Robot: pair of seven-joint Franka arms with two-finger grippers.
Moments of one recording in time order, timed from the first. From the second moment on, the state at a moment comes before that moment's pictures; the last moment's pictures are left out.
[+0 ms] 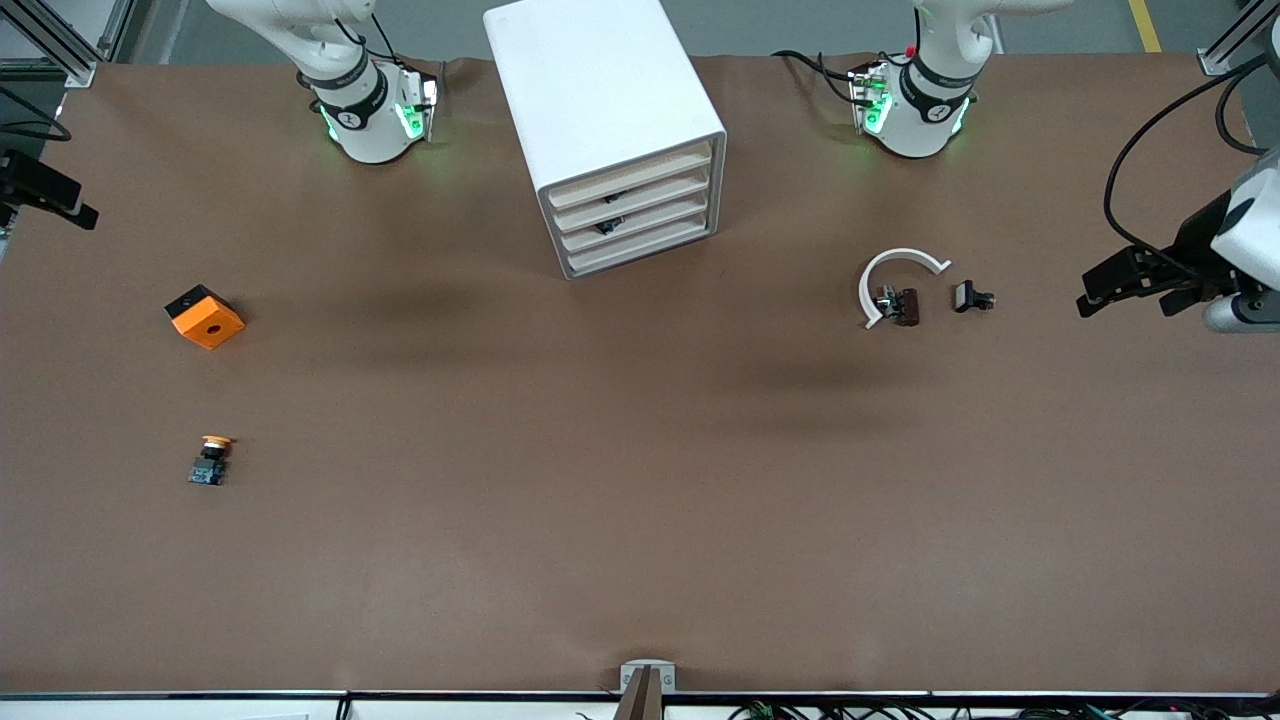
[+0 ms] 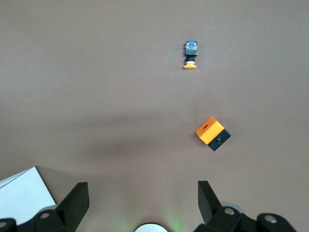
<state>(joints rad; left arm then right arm) -0.05 -0.01 0.03 -1.68 -0.06 1.74 -0.03 -0.08 -0.12 -0.08 -1.64 0.02 1.46 -0.07</state>
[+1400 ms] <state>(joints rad) -0.05 -0.08 0.03 -1.69 -0.06 1.64 -0.06 -0.08 -0.16 -0.06 -1.68 -0.01 1.48 -0.09</state>
